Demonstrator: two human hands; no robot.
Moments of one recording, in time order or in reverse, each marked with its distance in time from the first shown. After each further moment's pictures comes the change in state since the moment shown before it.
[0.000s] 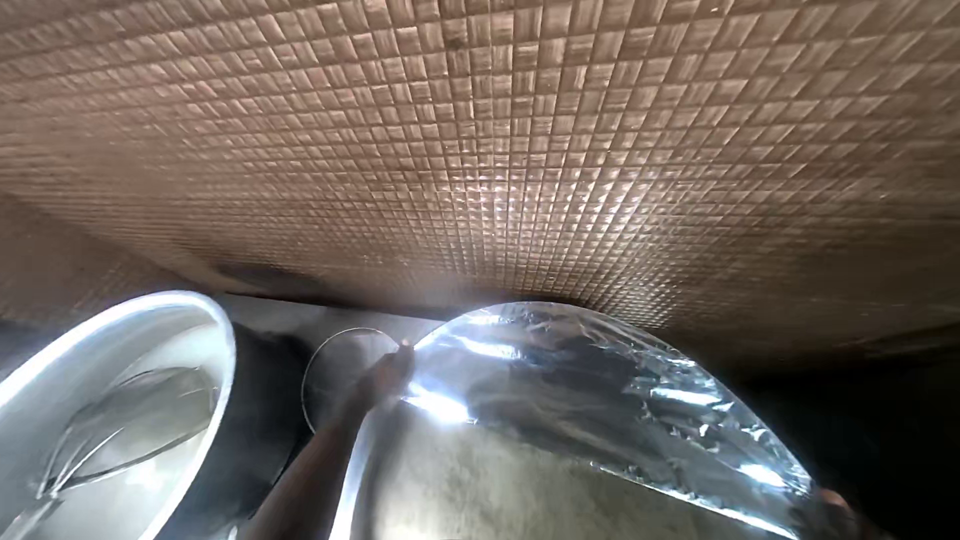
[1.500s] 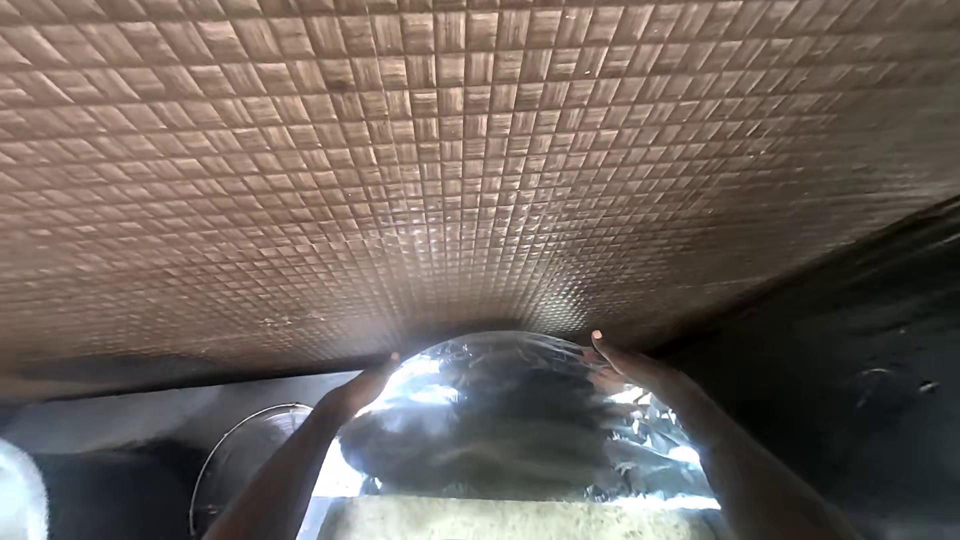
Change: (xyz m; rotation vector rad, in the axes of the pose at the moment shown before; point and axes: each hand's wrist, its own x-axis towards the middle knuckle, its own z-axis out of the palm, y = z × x) left_hand 0.107 0.063 0.016 0.211 -0.284 0.295; right_hand 0.117 -0.225 0.041 -0.079 -0.343 0.093
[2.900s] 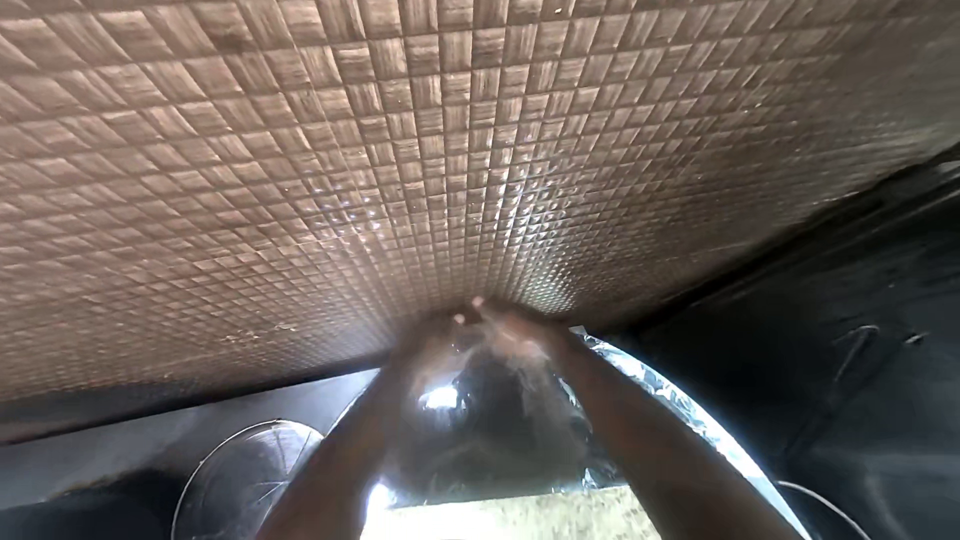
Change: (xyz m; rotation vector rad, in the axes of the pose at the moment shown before) left_hand 0.031 0.128 0.056 0.467 0.033 0.192; right_hand 0.008 -0.158 0.075 -0.150 -0.099 -0.304
